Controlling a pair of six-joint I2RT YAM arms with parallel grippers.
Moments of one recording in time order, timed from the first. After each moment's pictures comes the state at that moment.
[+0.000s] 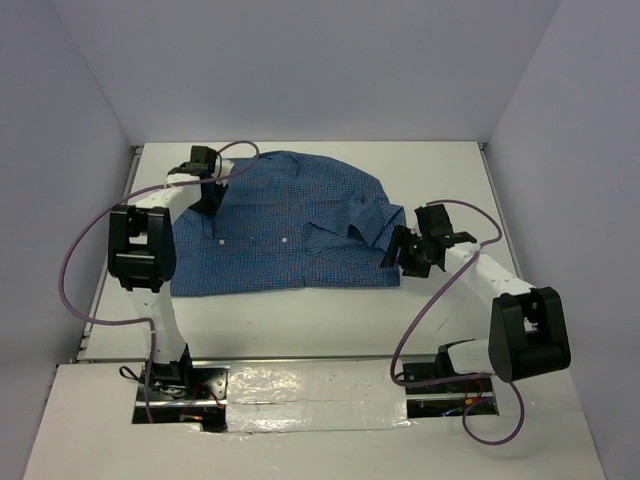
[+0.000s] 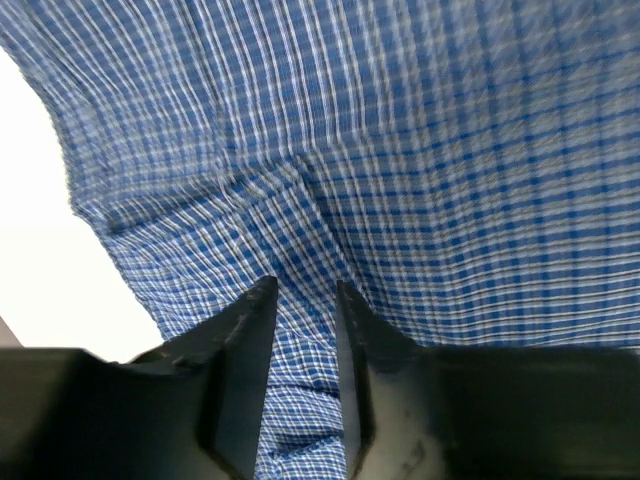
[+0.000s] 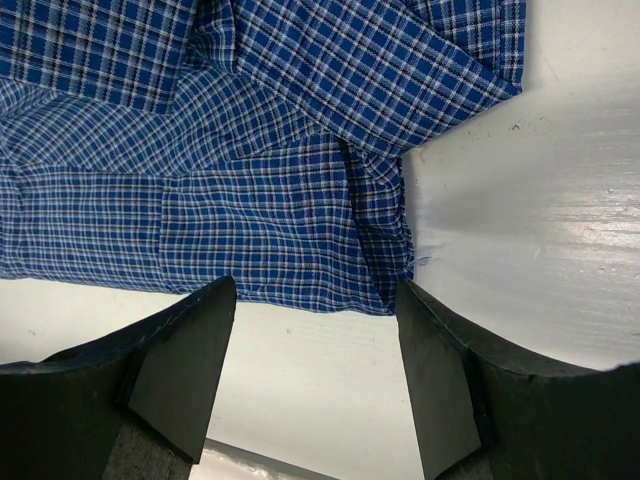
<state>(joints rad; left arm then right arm) -0.04 2.01 1.48 -0.56 -0.17 0.30 0.18 1.32 0.74 -0.45 -0.19 0.49</state>
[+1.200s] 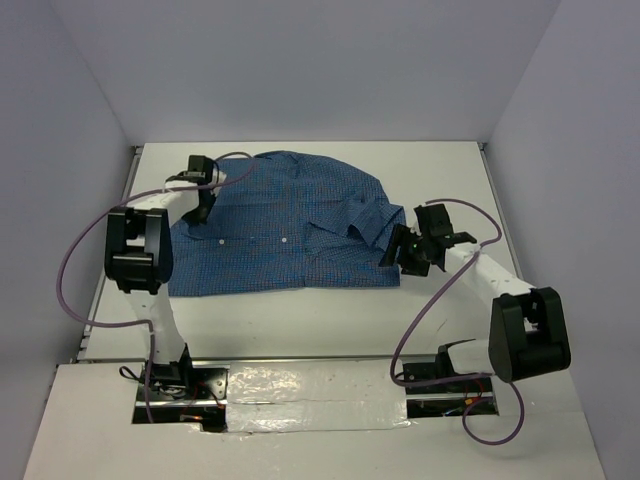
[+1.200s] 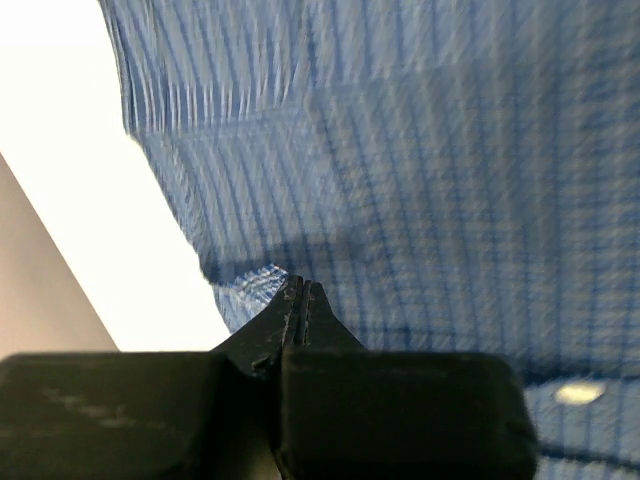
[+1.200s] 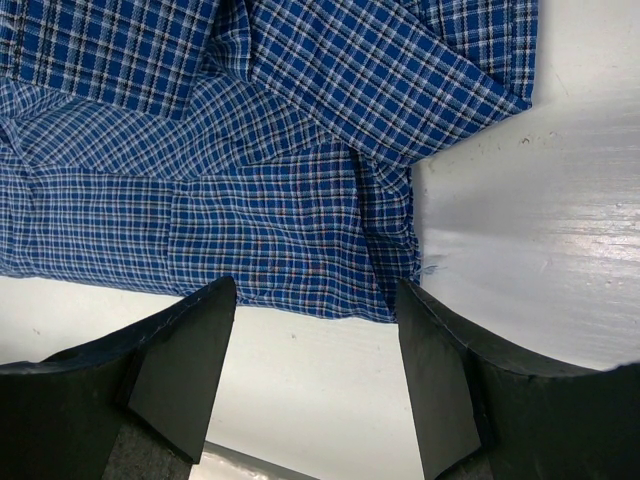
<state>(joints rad) -0.03 1.99 1.41 -0.53 -0.34 0.33 0.18 1.32 0.74 -0.43 -0.21 0.49</state>
